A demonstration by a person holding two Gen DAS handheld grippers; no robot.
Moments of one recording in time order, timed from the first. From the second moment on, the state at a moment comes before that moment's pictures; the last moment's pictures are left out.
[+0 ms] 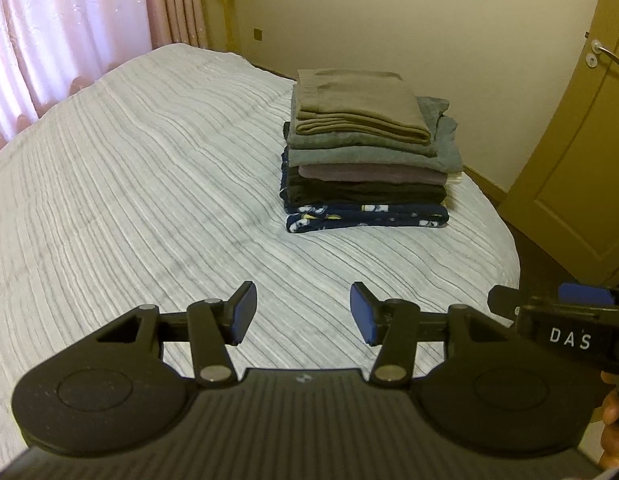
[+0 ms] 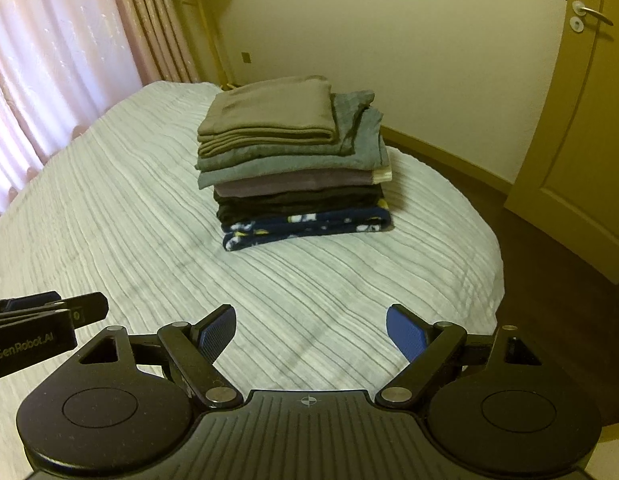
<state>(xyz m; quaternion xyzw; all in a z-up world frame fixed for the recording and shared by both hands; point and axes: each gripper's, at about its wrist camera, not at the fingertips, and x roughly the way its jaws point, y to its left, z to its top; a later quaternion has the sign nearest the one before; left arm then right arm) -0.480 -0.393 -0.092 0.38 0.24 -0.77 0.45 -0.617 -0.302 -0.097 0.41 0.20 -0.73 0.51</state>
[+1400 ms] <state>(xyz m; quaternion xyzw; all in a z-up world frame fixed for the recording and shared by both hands) -0.566 -0.451 -0.148 0.37 0.29 -0.75 0.46 -0.699 -0.371 -0.137 0.44 0.25 -0.68 0.52</state>
